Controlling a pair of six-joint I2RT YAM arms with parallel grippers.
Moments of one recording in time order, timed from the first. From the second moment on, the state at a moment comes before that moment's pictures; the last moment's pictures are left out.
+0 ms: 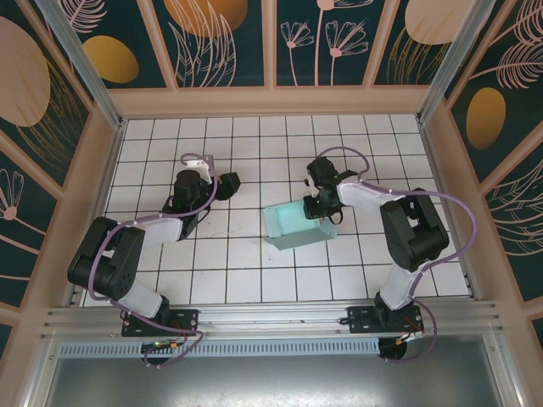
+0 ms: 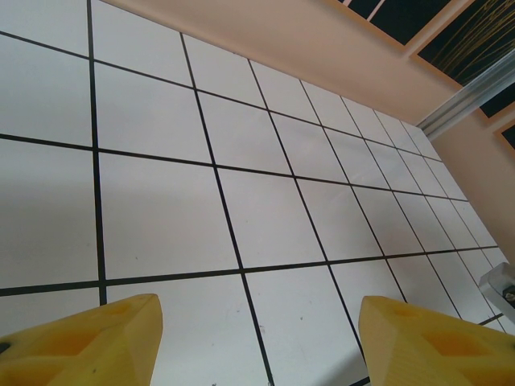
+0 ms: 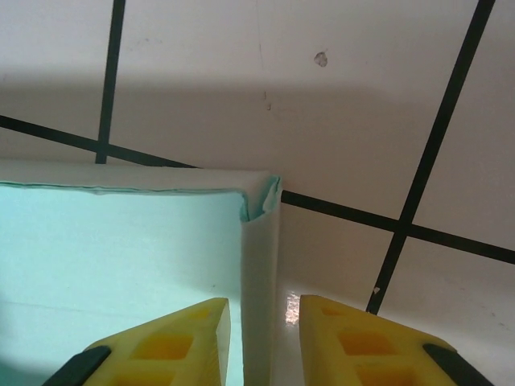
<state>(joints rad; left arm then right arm) -0.34 1.56 0.61 0.61 0.23 -0.57 0.50 1.77 1.09 -0.59 -0.08 0.21</state>
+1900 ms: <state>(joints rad) -0.49 1.75 0.76 0.82 0.56 -0.67 0.64 1.38 0.87 0.05 -0.13 0.06</state>
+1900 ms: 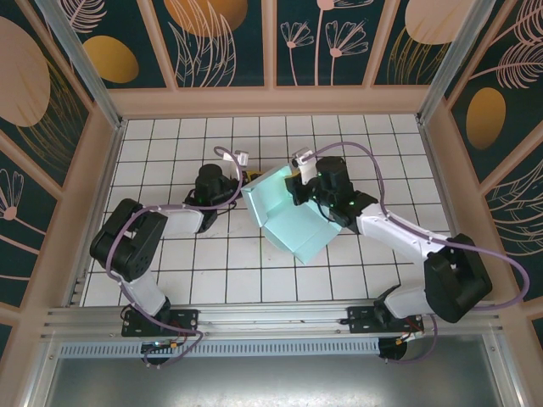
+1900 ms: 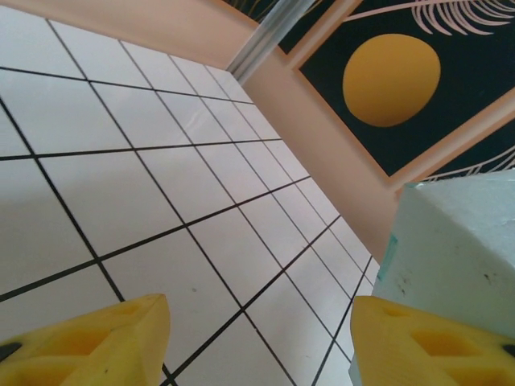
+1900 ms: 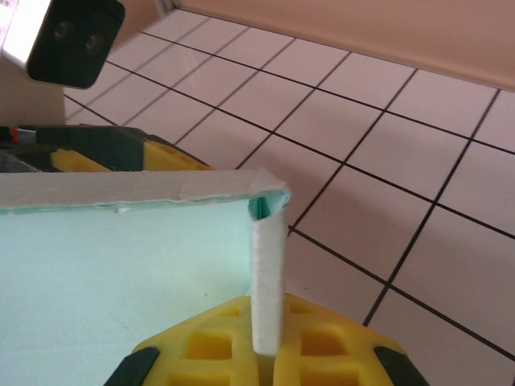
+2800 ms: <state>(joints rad) -0.53 1.76 0.76 0.89 0.61 -0.71 0.58 1.29 0.79 0.20 -0.21 0.16</state>
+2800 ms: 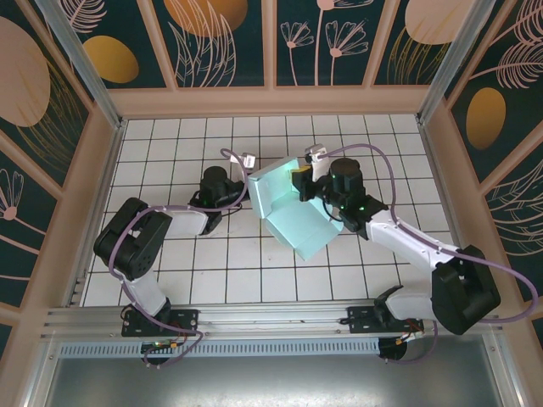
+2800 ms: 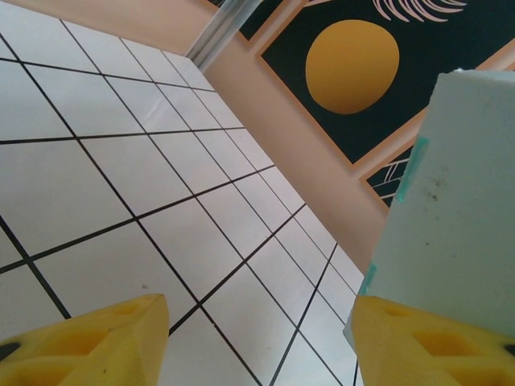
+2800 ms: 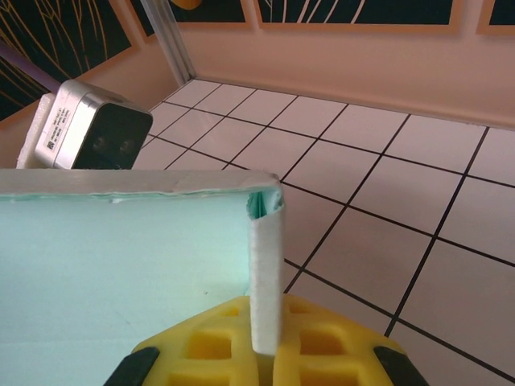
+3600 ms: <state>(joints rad) -0.54 1.42 0.60 0.71 0.17 -0.53 0.61 1.25 0.77 0.16 0.26 0.09</state>
